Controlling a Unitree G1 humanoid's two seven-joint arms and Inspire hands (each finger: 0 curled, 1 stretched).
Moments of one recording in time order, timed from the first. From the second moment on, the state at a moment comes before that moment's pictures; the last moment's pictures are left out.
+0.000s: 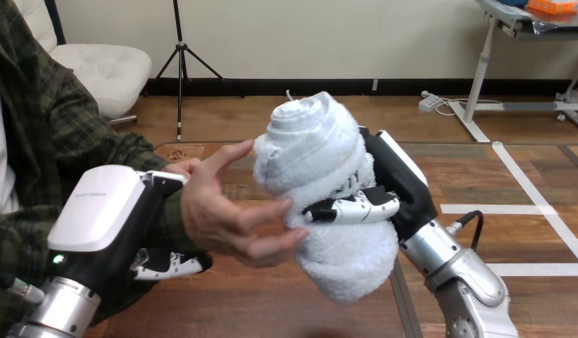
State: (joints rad) left arm 0.19 0.55 0.02 -0.19 0.64 -0.33 0.09; right arm -0.29 -0.07 -0.04 0.38 0.36 -0.27 0.73
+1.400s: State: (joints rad) left arm 0.19 0.39 -0.02 -0.29 0.65 -0.31 0.03; right arm -0.38 -0.04 -0.05 0.62 0.32 -0.41 0.77
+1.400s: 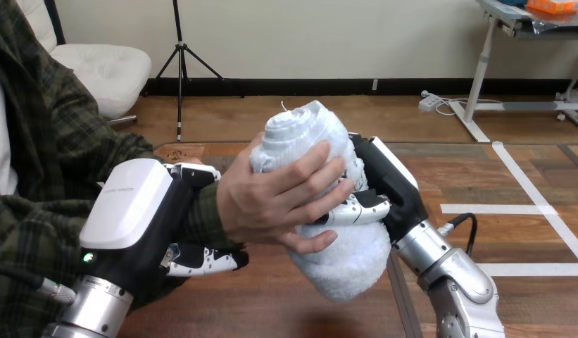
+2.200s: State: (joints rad) left arm 0.19 0.36 -0.02 -0.29 0.66 -0.31 0.03; right arm -0.38 -0.02 -0.05 0.63 0.32 -0.41 0.78
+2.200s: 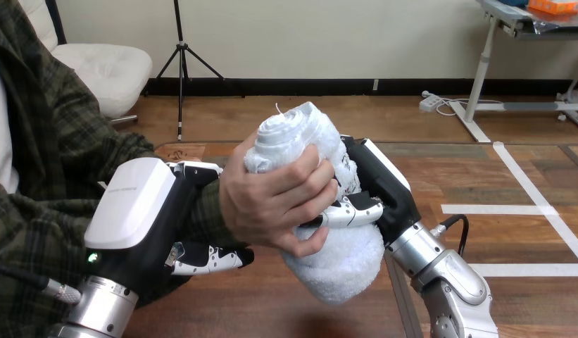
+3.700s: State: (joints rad) left arm 0.14 0.40 0.01 -0.20 0.63 -0.36 0.06; right arm -0.38 -0.07 -0.02 0.48 0.28 -0.28 0.69
